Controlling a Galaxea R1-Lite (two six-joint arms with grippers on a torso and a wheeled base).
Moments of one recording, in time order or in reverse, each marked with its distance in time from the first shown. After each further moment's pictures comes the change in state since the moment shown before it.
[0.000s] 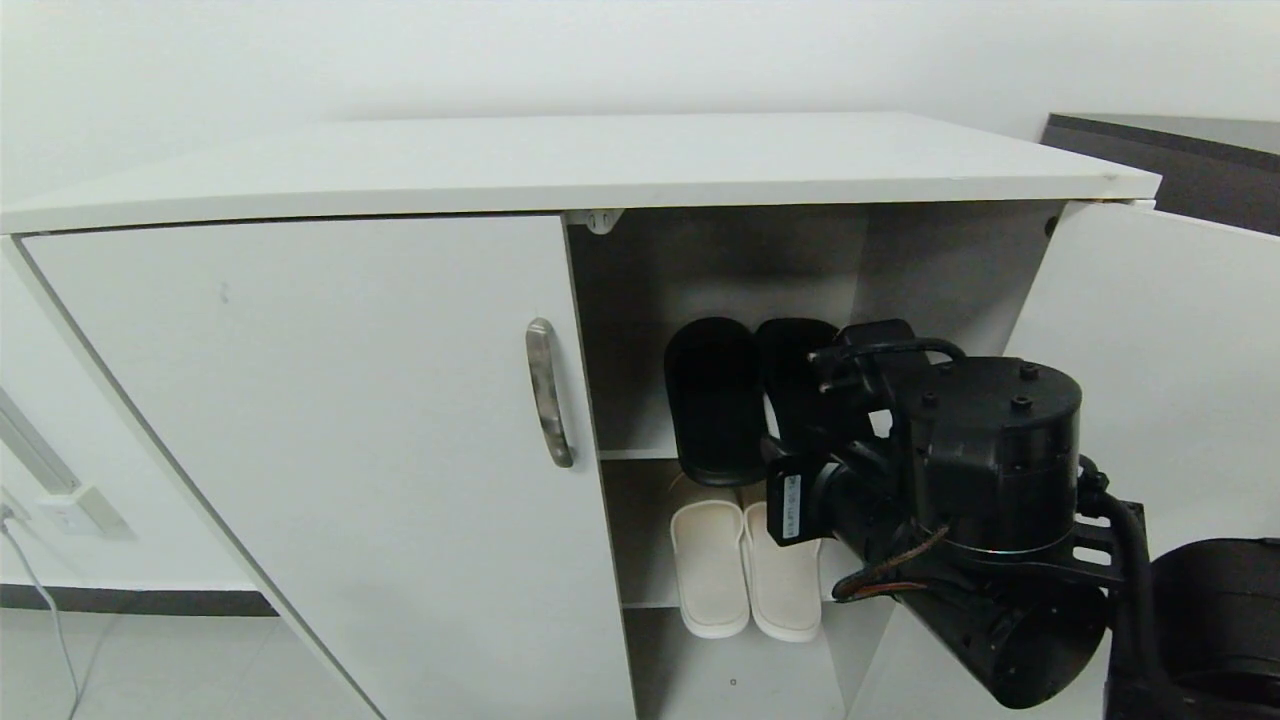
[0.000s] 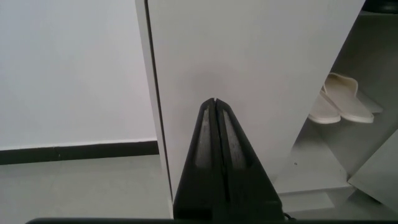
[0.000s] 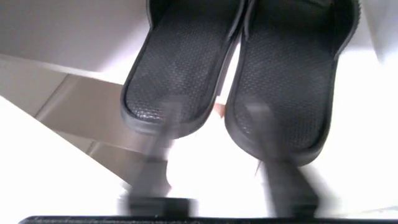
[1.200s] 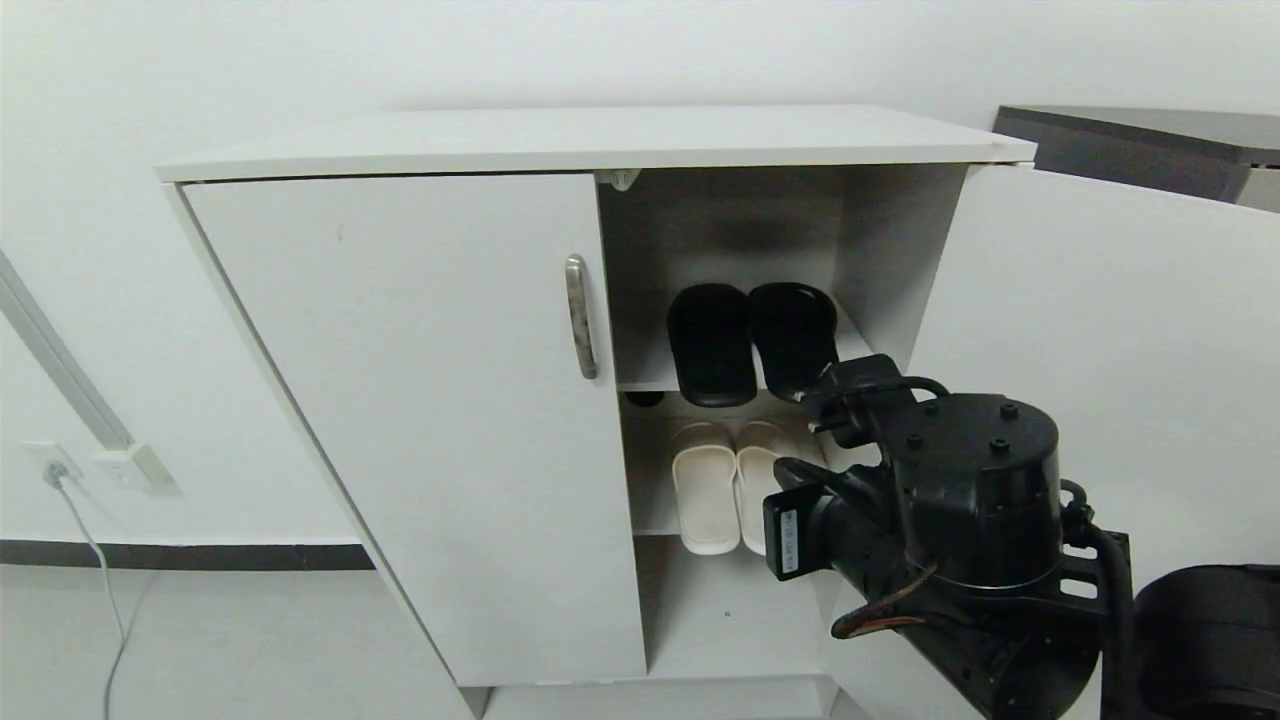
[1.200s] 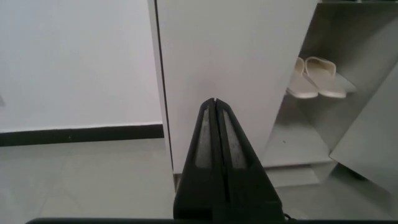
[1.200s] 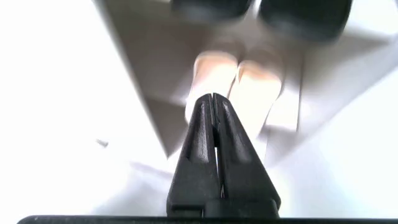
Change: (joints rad) left arm 0.000 0.000 0.000 0.000 0.000 -0.001; right arm 0.008 0.011 0.056 -0.018 0.037 -0.007
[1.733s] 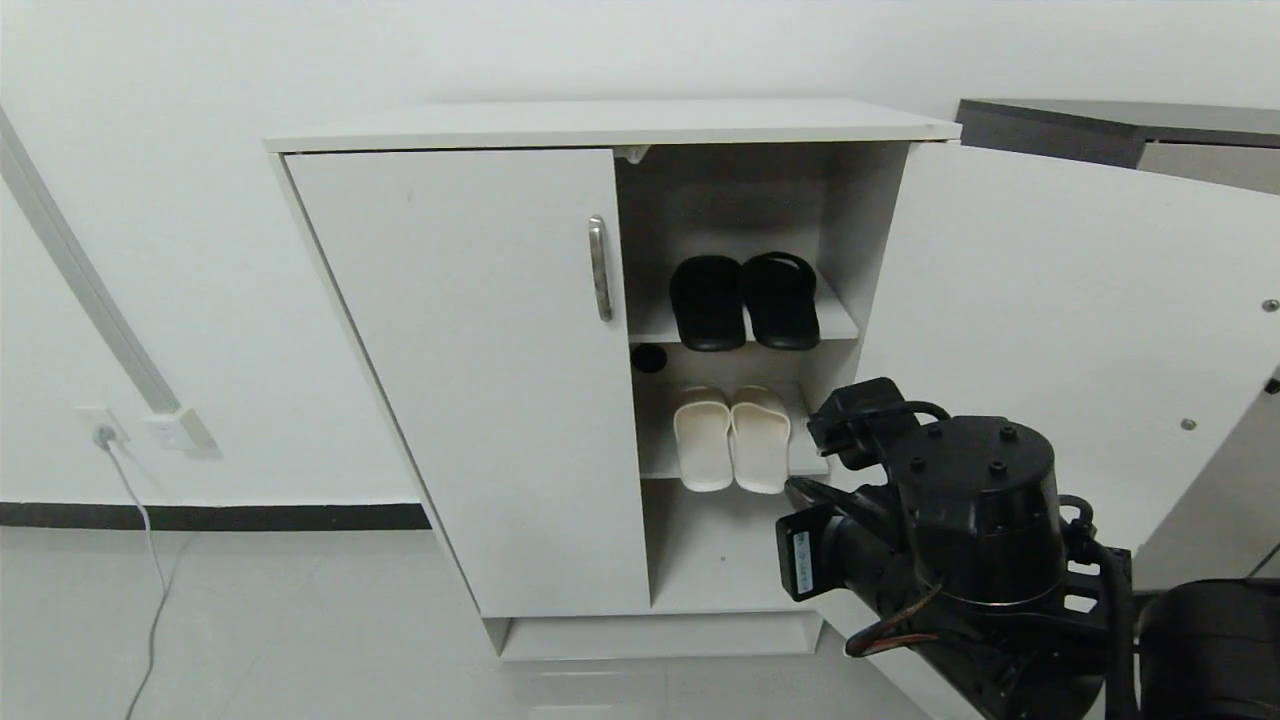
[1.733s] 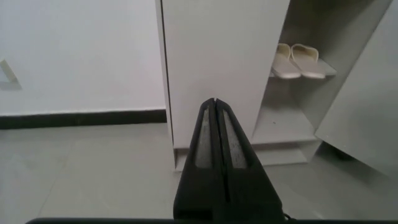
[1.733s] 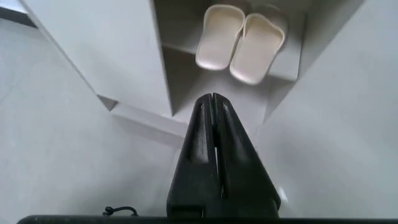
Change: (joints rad) left arm 0.000 0.000 0.000 0.000 0.000 -0.001; right arm -0.020 0.000 0.050 -0.005 0.019 -0.012
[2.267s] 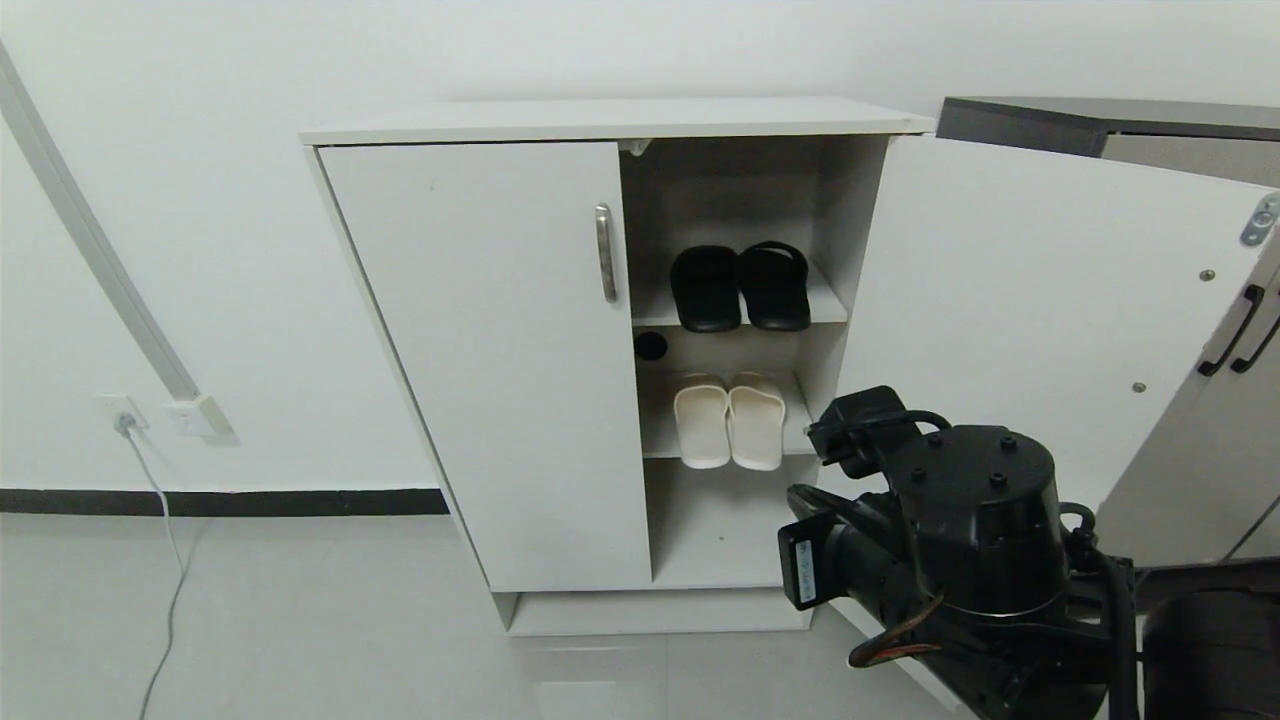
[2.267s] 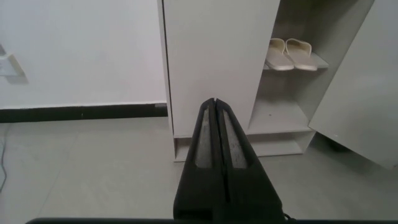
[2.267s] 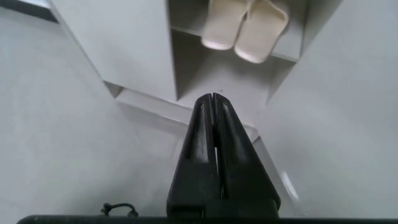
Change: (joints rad) left arm 0.000 0.000 0.000 0.000 0.000 -0.002; right arm -0.005 0.002 0.017 -0.001 0.001 0.001
